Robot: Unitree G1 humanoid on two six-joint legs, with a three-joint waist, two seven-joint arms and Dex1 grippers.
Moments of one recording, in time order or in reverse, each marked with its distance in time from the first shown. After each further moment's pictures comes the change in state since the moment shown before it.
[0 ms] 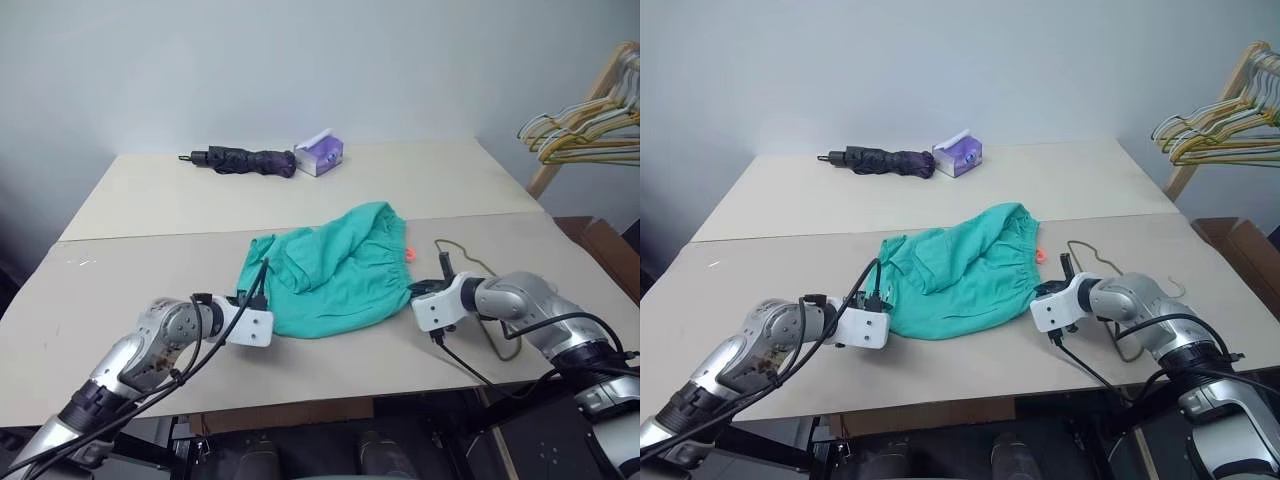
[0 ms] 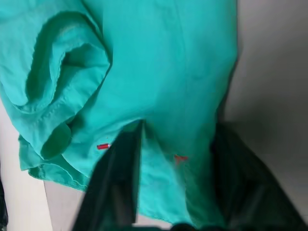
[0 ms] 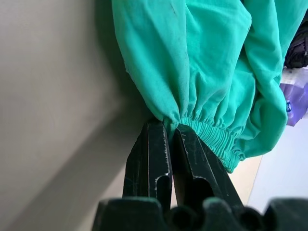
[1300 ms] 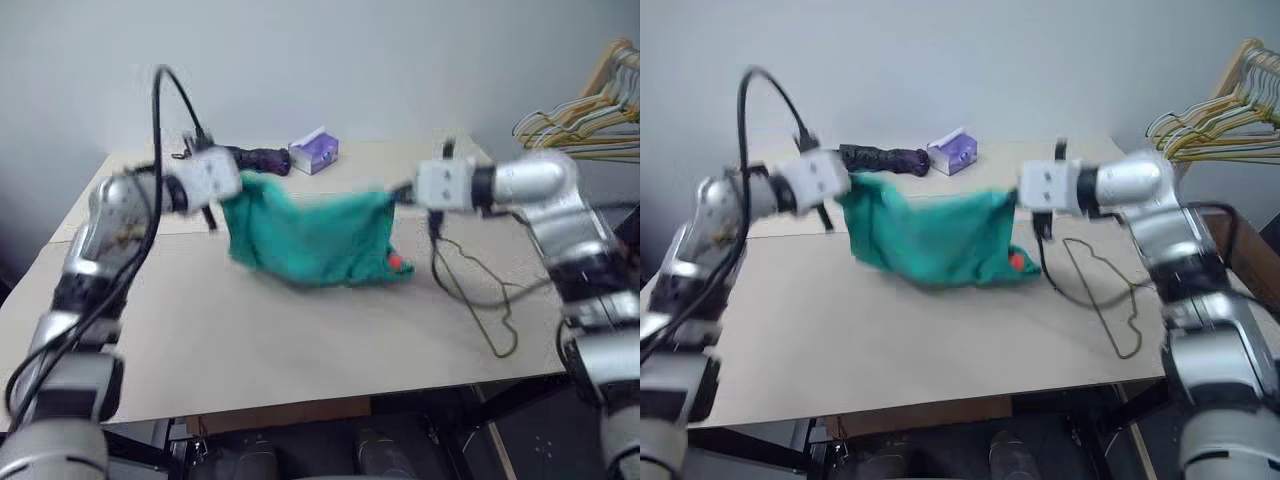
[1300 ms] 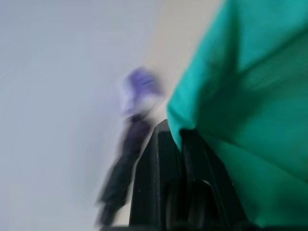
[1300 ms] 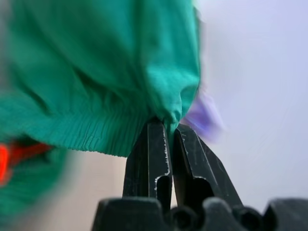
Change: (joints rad) left arm -0.781 -0.091 0.165 0.698 -0.167 -0.073 0.326; right arm -0.688 0.124 0.019 0.328 0.250 0.237 0.053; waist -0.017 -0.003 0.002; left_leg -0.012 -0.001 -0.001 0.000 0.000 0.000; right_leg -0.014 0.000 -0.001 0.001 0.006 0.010
